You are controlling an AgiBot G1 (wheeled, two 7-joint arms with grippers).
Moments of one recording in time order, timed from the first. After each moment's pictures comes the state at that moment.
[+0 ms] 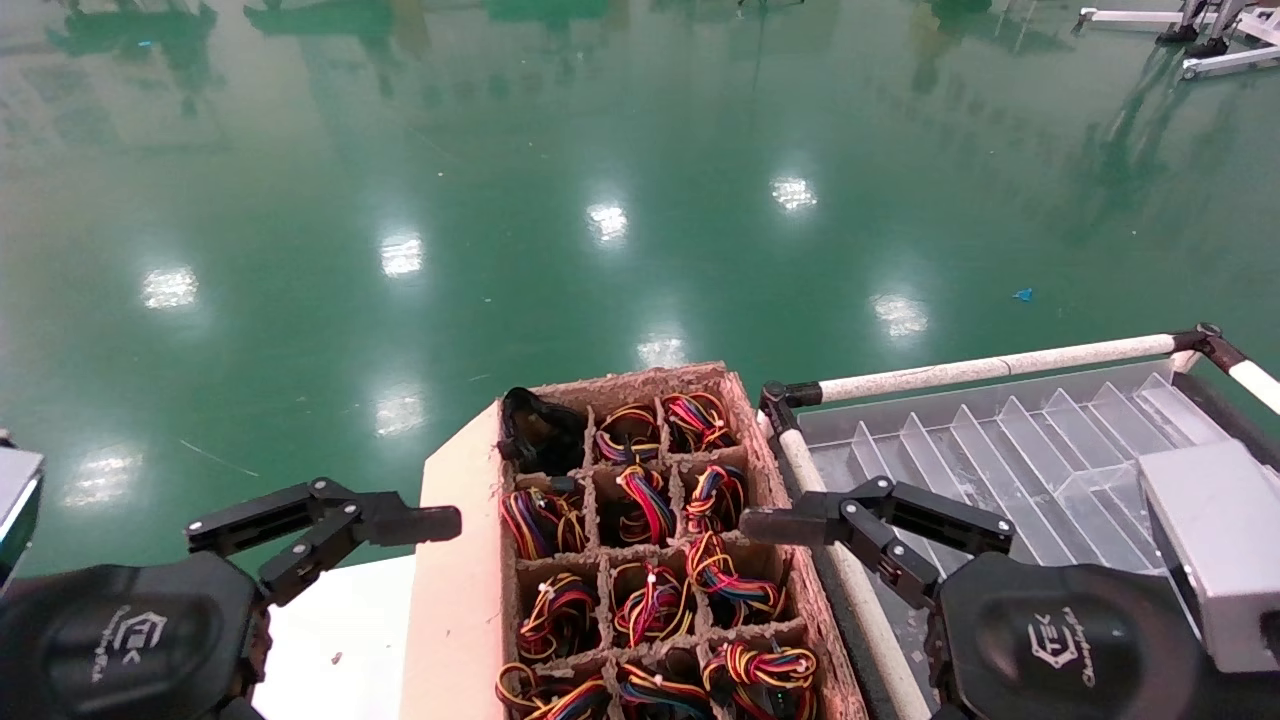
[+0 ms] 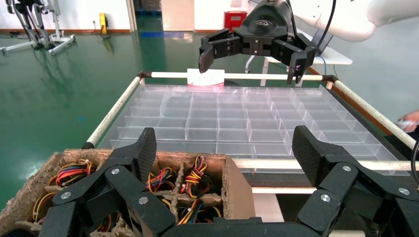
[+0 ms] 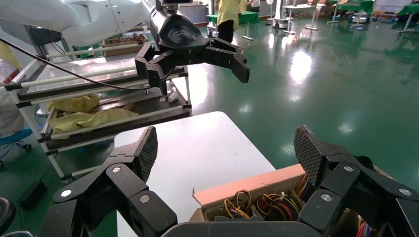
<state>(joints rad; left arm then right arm) -1.09 0.59 0.33 -1.28 0.70 1.48 -0.16 1.07 -0.61 -0.28 1.28 -0.73 -1.50 0.19</state>
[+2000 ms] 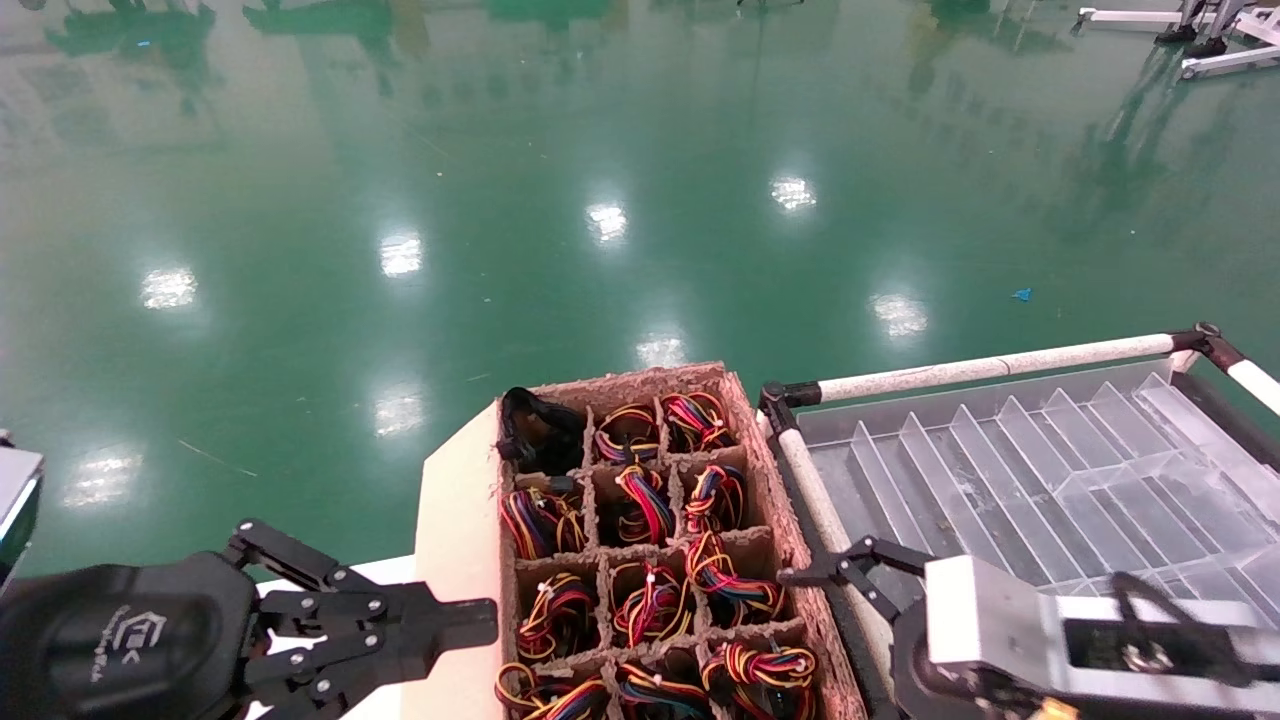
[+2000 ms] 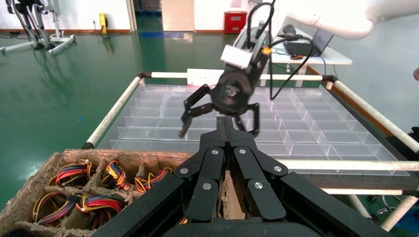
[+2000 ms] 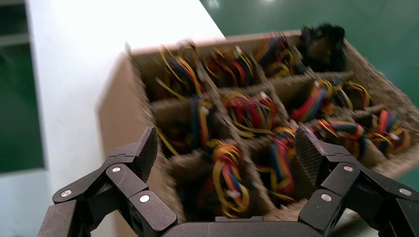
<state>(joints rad) -1.09 0.59 0.33 -1.28 0.70 1.48 -0.16 1.14 -0.62 -0.40 1.34 -1.19 -1.34 0.12</state>
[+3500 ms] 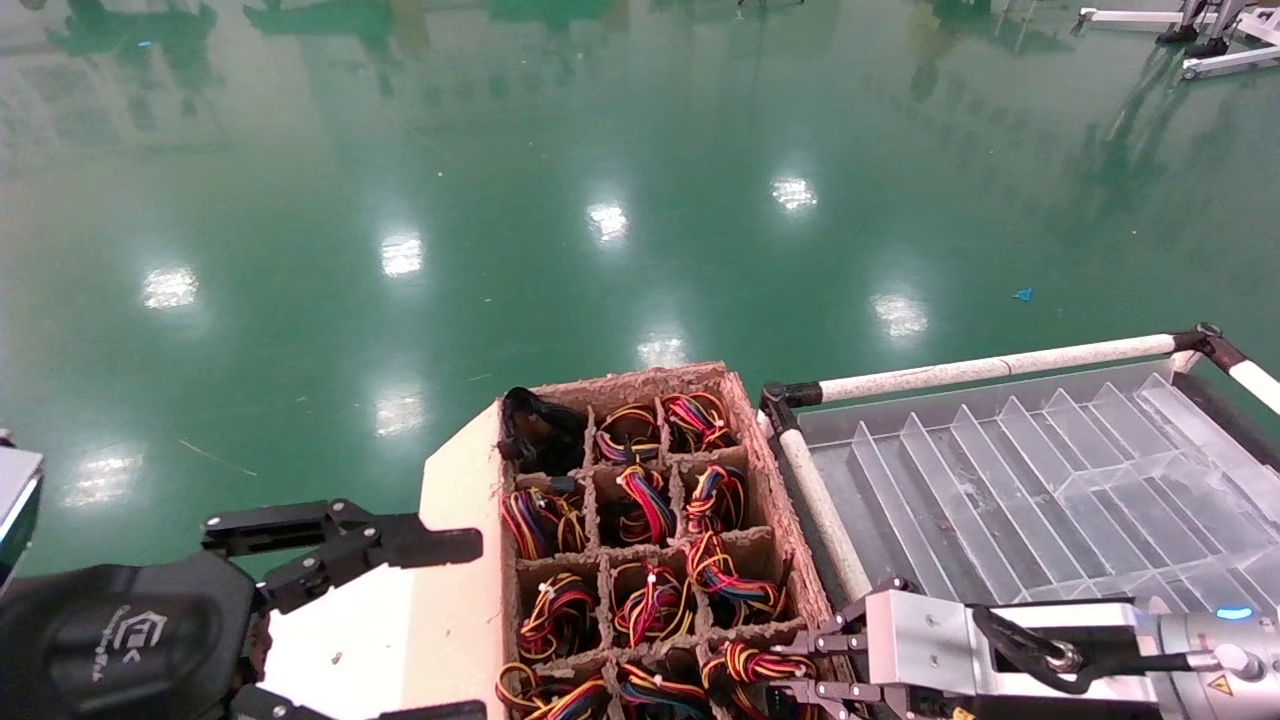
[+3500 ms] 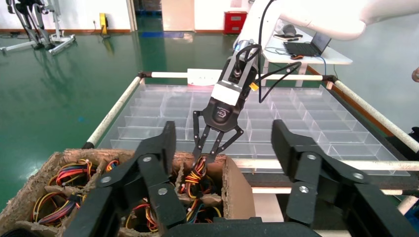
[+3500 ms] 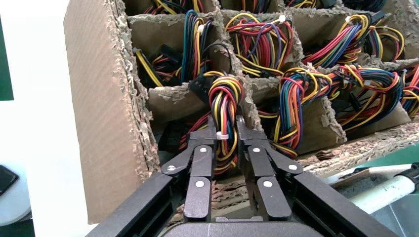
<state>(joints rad) -1.09 0.59 0.33 -1.28 0.70 1.48 -0.16 1.22 -0.67 -0.50 1.35 -1.43 -1.33 0.14</state>
